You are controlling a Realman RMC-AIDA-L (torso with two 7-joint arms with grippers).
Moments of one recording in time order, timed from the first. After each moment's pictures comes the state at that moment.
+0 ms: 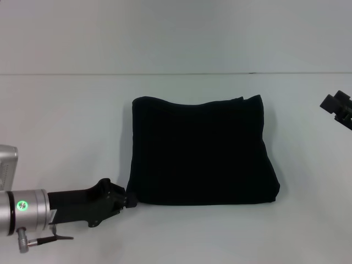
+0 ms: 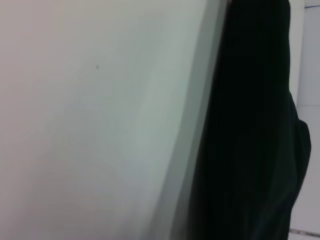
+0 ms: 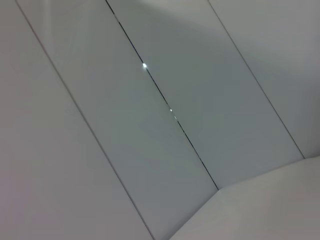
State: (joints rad) left arm -0.55 -2.11 0.44 0.47 2.32 1.41 -2.54; right arm 0.37 2.07 -0.49 -0.50 -1.59 -1.61 1.43
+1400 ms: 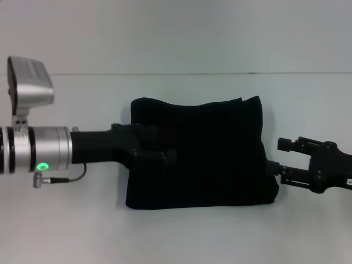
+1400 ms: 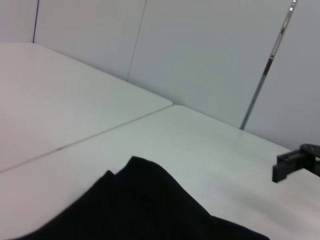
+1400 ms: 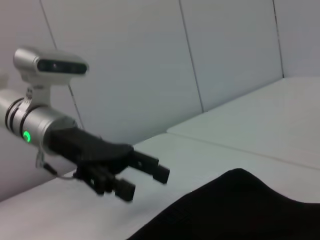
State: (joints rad) left arm -0.71 -2.15 0.42 0.66 2.29 1.52 -1.46; right arm 0.48 2.08 -0.50 -0.63 -2.04 -1.61 1.29
